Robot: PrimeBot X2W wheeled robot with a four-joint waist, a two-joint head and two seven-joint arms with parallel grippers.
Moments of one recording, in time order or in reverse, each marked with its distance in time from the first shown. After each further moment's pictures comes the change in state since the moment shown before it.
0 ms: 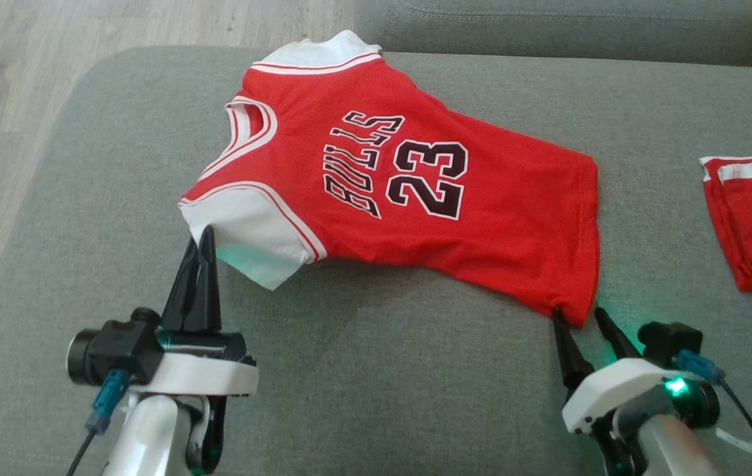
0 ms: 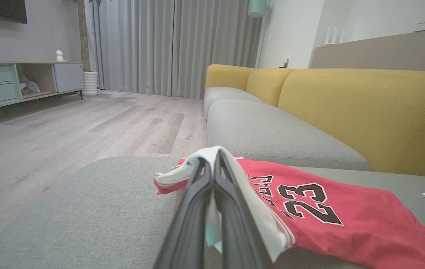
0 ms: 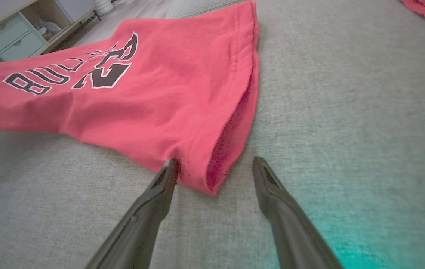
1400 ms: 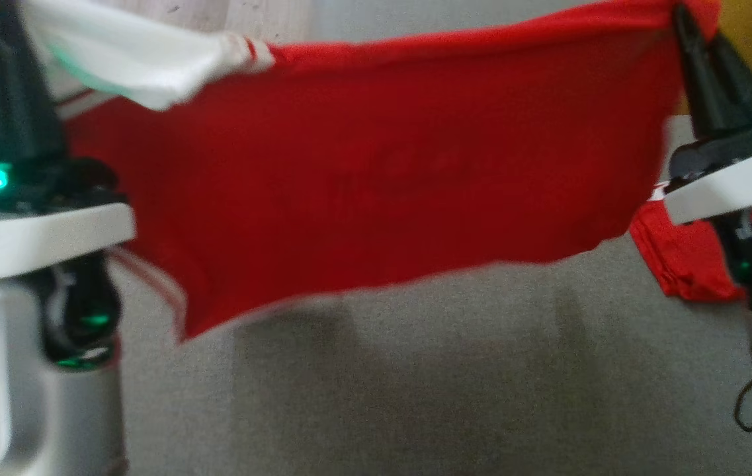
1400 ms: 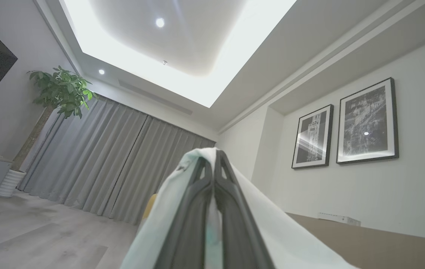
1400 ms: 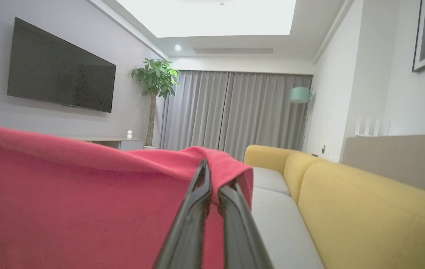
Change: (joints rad) left arm -0.247 -0.009 0.193 -0.404 -0.301 -0.057 0.221; right arm -0.314 -0.255 0.058 -0.603 0.026 0.000 0.176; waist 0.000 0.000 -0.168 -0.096
